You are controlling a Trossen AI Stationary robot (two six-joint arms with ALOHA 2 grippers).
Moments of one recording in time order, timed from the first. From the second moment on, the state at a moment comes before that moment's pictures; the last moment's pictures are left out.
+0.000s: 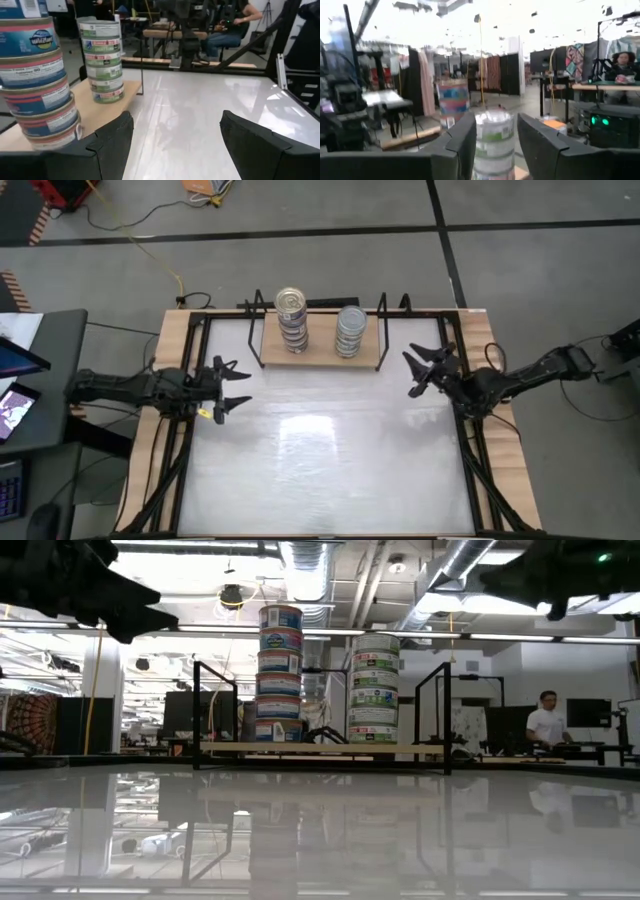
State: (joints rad) left arm -0.09 0.23 0.24 -0.05 -0.26 -0.02; right arm 0.26 0.58 0.16 0.82 0.92 -0.25
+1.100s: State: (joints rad) left arm -0.02 0.00 0.18 -0.10 -0.20 0.05; right arm 0.08 0.35 0.01 0.80 0.49 -0.24
